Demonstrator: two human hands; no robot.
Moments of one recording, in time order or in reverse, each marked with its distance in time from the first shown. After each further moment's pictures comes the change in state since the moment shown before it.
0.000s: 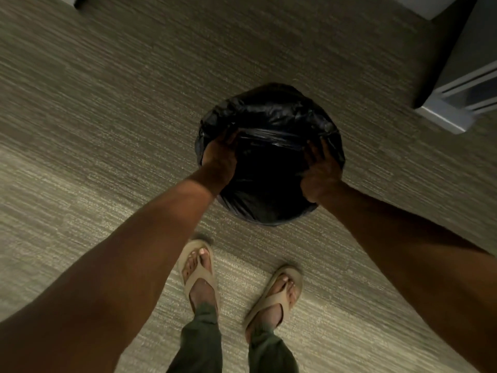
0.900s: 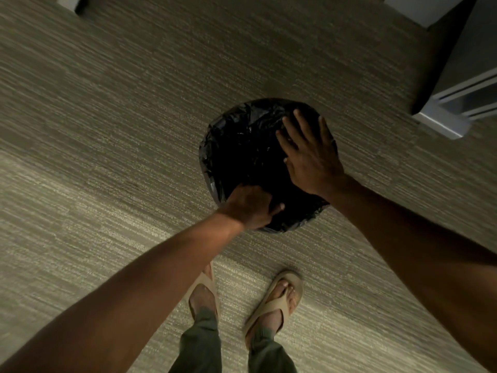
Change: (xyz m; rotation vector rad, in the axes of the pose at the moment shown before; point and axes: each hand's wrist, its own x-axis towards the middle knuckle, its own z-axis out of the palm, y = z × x) left_hand -0.029 0.076 0.002 -0.687 0.158 0.136; right_hand -0.007 0.021 -0.031 0.411 0.687 -0.033
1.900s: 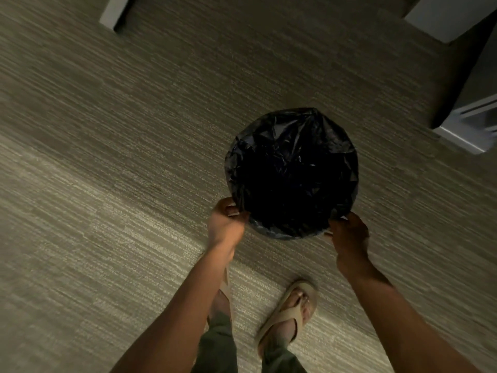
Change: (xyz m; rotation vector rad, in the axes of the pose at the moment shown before) left_hand -0.080 -0.036 0.022 -1.441 0.520 -0.835; right_hand -0.105 -0.063 0.046 1.648 0.090 1.316
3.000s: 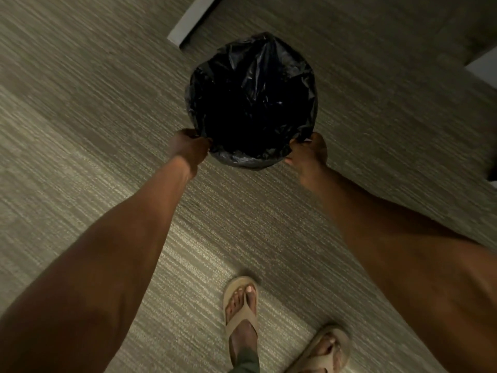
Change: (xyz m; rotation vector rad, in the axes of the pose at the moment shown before) left_hand 0.210 0.150 -0.184 0.002 0.187 0.168; right_hand 0.010 -0.165 0.295 -0.101 -0.223 -0.276
